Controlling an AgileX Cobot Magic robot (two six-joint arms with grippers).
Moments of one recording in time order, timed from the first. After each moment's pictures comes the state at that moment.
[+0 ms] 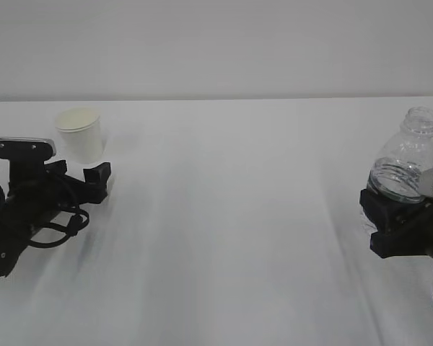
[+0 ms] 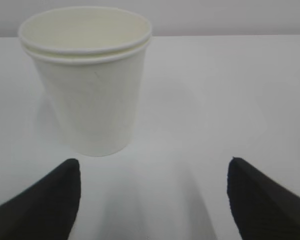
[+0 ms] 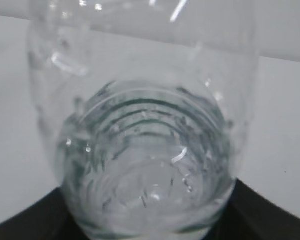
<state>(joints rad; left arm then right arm) -0.25 2.20 -0.72 -0.06 -1.14 -0.10 0.12 1.72 -0.21 -0.17 -1.12 -0.07</state>
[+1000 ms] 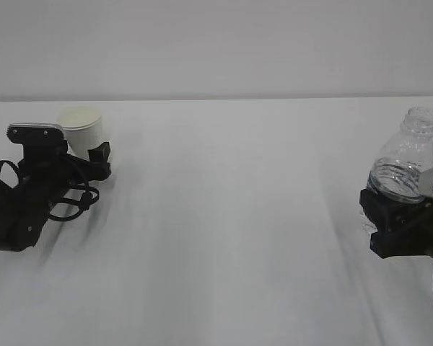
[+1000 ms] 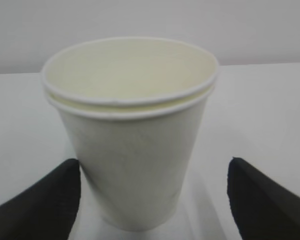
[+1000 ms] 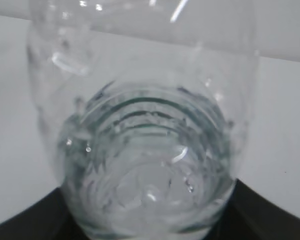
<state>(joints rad) -0.20 2.35 -0.96 -0.08 -1.15 -0.03 0.12 1.72 -0.21 -0.17 -1.12 -0.07</state>
